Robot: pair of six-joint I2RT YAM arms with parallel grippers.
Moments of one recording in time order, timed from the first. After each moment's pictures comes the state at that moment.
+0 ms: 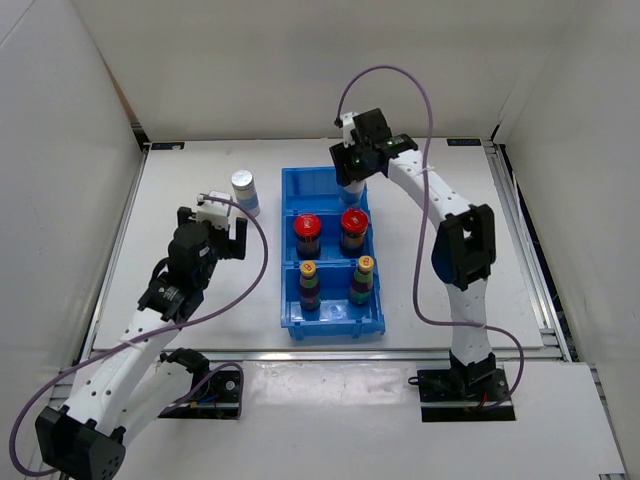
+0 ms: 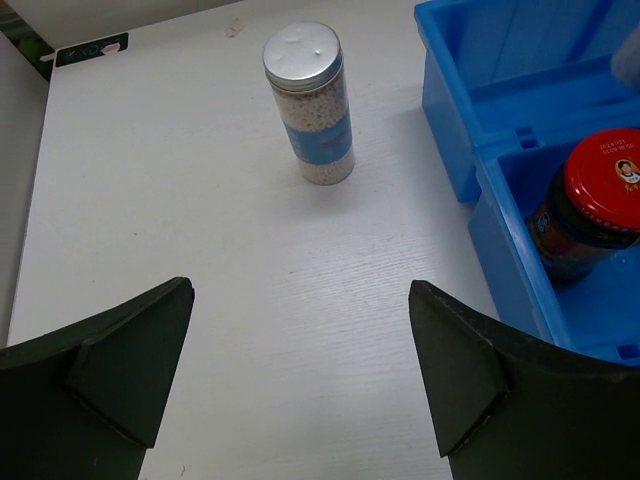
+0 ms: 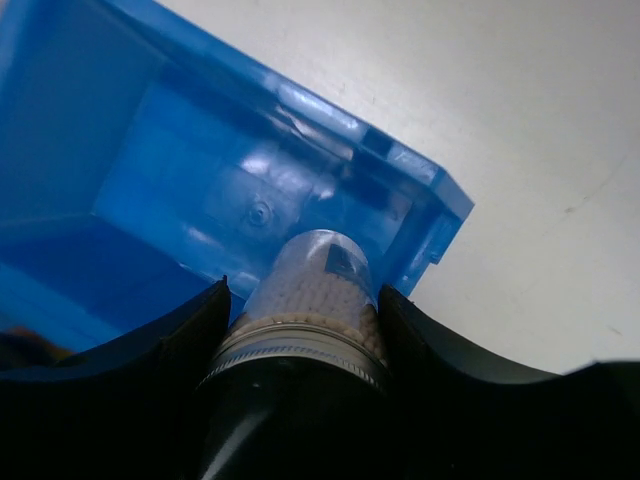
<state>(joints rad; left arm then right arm) -0.40 0.79 0.69 -0.19 -0.30 0.08 0.48 2.11 2.04 -0.69 -0.12 -0.05</state>
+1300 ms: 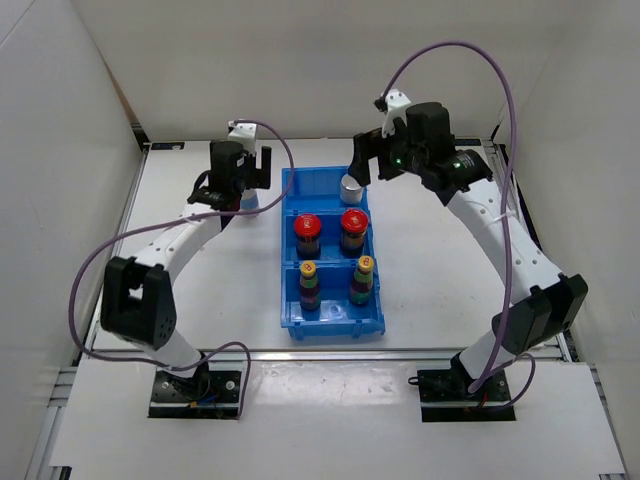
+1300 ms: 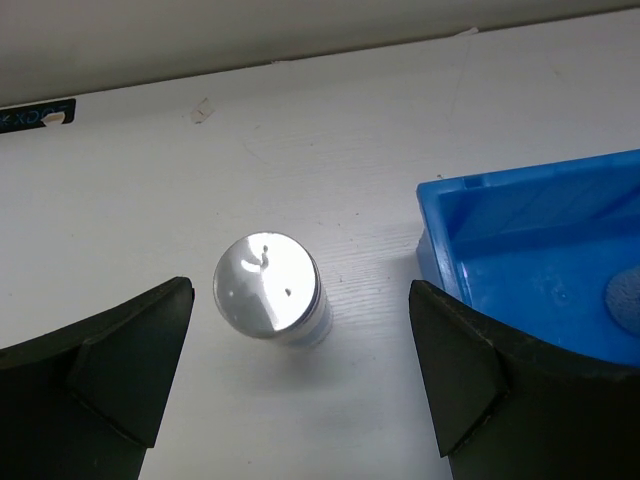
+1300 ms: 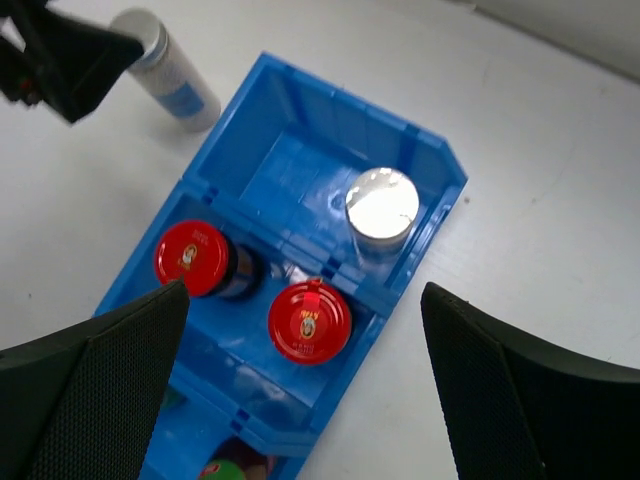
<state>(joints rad) -0.31 1.54 1.20 0.01 -0.24 0.03 0.48 1.56 1.73 -0.63 -0.18 0.04</state>
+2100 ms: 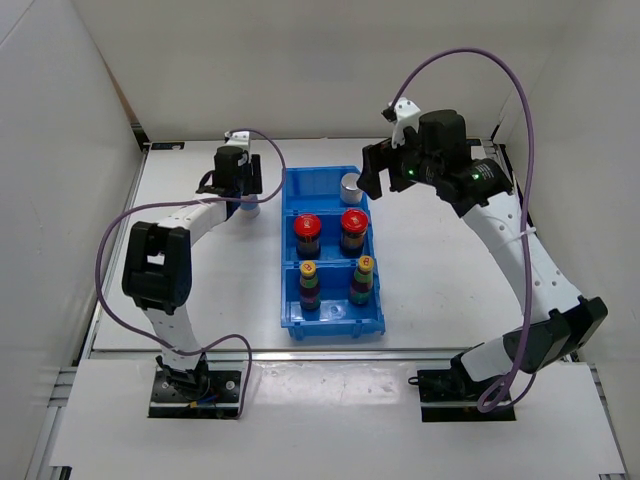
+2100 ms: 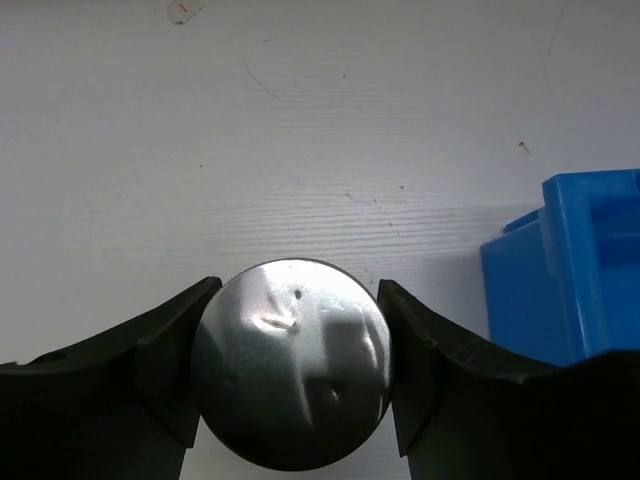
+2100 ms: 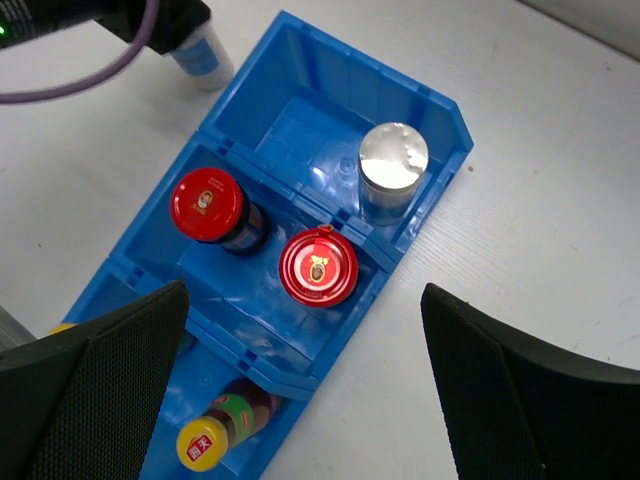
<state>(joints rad) -0.22 1.84 1.27 0.07 -0.19 -0.06 0.48 1.44 1.67 -0.73 -0.22 0.00</state>
